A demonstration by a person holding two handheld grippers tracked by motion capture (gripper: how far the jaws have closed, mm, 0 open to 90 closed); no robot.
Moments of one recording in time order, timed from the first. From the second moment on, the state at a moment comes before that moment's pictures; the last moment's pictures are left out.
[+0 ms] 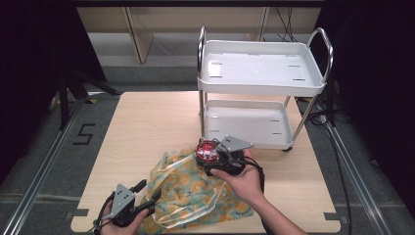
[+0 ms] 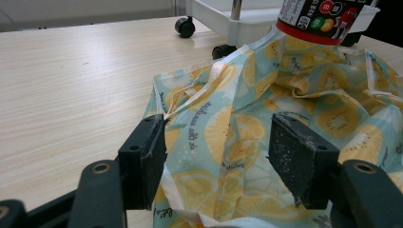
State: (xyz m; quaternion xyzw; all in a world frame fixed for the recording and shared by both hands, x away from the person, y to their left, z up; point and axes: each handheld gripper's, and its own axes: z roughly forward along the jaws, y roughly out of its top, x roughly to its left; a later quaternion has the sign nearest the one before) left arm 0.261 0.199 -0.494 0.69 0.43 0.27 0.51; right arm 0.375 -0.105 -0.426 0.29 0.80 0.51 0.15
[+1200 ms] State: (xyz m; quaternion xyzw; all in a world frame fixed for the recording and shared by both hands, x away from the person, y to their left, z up) left arm 0.260 0.199 -0.494 0.69 0.43 0.27 0.51; right arm 0.391 -0.112 -0.412 0.28 0.79 0.51 0.19
